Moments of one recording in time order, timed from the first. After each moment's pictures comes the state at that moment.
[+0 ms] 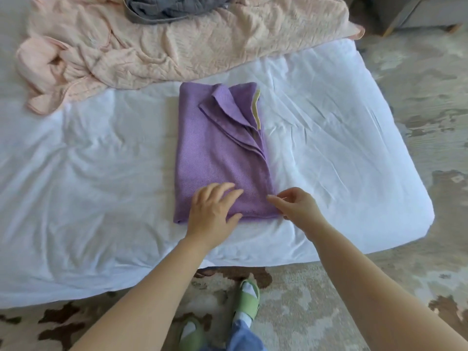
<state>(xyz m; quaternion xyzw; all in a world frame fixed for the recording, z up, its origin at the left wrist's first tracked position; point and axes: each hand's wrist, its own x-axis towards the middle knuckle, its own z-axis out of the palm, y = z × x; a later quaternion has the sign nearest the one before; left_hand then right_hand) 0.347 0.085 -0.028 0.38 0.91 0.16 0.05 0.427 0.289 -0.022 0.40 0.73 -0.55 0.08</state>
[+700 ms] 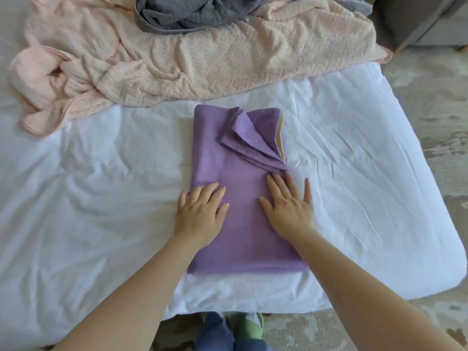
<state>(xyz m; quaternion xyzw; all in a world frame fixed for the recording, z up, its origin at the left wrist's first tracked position) 0.240 0.070 -0.055 0.28 0.95 0.07 0.06 0.316 0.273 -0.060 0.17 0.98 -0.06 0.09</state>
